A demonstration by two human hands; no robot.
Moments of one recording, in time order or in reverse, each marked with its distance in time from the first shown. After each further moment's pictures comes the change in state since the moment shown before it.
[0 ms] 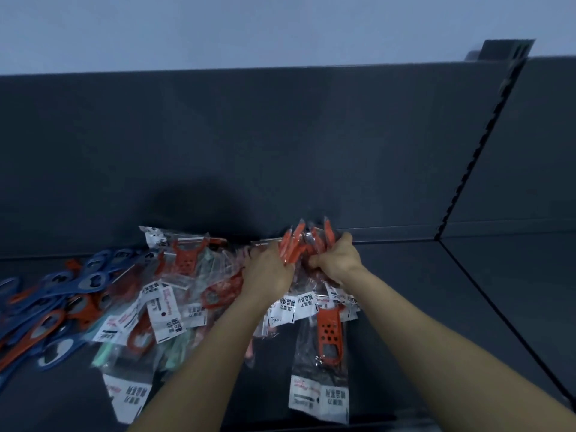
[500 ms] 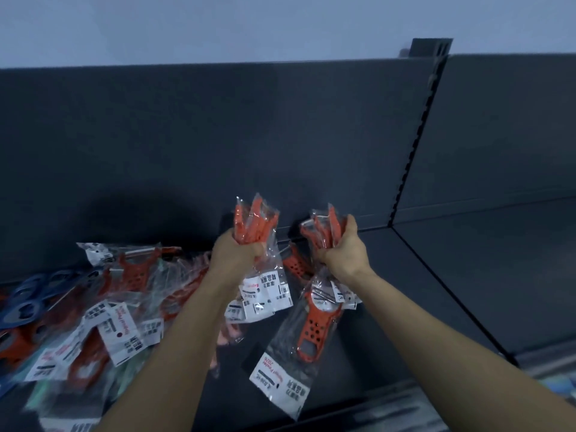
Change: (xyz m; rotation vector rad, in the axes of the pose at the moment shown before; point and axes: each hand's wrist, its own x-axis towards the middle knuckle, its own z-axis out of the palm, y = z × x) left_hand 0.002 0.028 -0.012 -0.747 -0.069 -0.073; right_hand -0.011 0.034 -0.057 0.111 0.193 -0.131
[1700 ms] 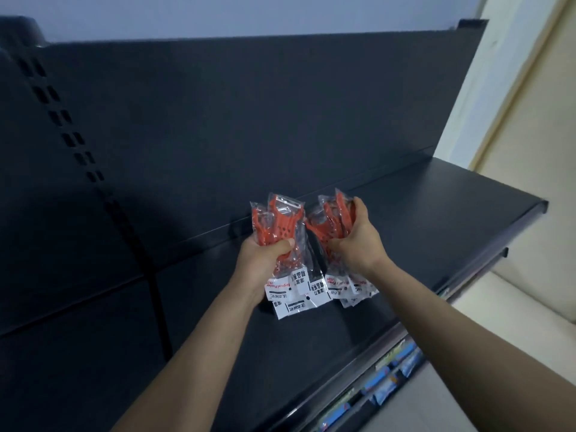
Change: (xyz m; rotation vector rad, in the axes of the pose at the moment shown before) left_hand -0.002 0.060 0.490 -0.215 -0.457 -0.073; right_hand 0.106 0.161 -0.428 -0.015 0.278 -0.003
